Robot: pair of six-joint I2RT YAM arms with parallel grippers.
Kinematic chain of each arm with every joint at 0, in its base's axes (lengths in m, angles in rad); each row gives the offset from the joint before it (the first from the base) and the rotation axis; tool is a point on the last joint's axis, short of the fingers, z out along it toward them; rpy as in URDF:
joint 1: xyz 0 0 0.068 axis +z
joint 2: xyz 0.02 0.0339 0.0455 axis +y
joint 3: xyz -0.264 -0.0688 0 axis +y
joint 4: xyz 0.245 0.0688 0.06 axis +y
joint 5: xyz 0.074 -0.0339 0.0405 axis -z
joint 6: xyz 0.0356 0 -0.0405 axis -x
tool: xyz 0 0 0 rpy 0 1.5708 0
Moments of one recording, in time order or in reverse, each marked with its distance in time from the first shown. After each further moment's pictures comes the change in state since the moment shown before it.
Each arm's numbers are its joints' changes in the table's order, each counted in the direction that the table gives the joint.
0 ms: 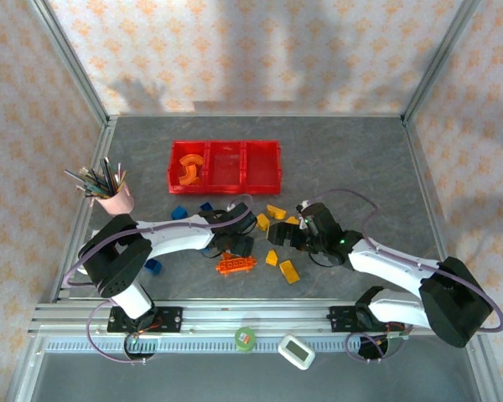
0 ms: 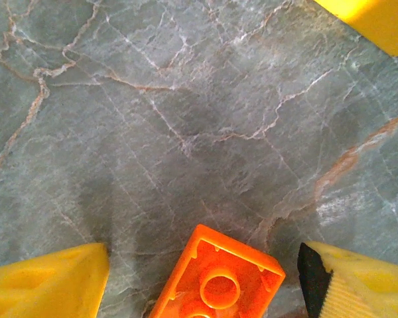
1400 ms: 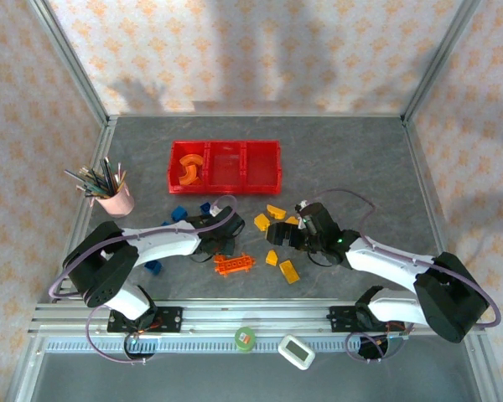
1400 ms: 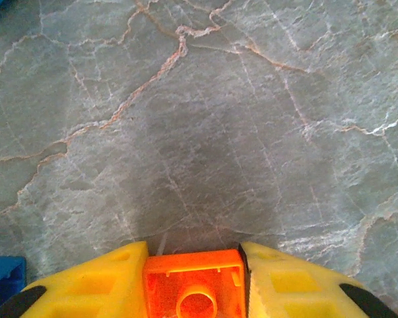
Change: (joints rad) left arm 0.043 -0.102 0.130 -0.047 -0.042 0.124; right arm 0.000 0.038 0.000 -0.031 -0.001 0.000
